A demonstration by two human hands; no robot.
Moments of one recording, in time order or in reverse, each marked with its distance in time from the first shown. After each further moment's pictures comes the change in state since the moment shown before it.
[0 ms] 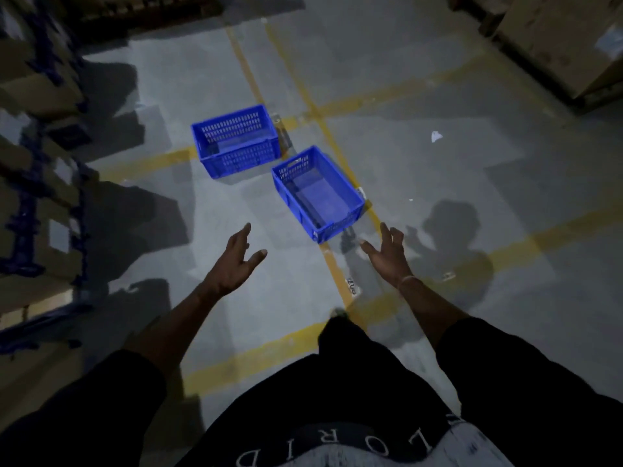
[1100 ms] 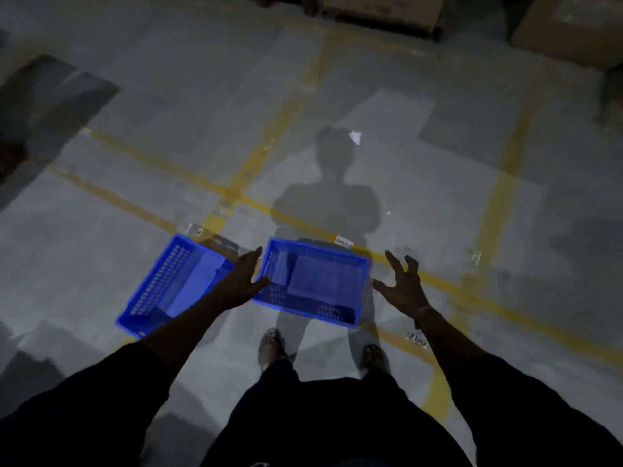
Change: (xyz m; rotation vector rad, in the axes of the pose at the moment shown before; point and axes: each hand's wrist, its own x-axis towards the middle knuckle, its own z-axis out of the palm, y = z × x) left_hand 0.671 0.096 -0.127 0.571 -0.760 0.458; right_hand 0.362 -0.125 0.070 0.193 0.380 0.438
